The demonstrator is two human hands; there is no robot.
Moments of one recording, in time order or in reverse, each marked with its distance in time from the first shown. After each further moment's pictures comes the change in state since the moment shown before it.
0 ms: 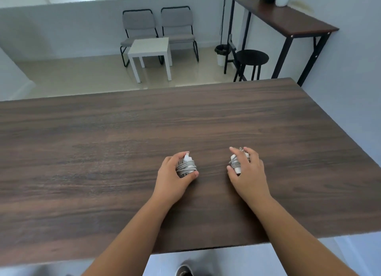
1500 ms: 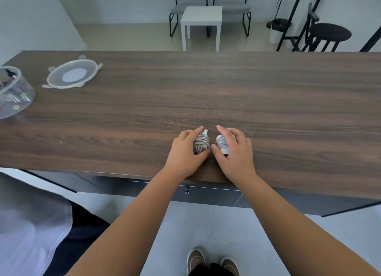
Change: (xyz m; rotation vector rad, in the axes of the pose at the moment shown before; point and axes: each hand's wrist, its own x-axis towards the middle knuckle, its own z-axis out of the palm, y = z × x) left_hand -0.090 -0.173 -0.262 0.237 -0.034 -0.004; right_hand -0.154 -0.278 0.199 0.067 -0.078 -0.273
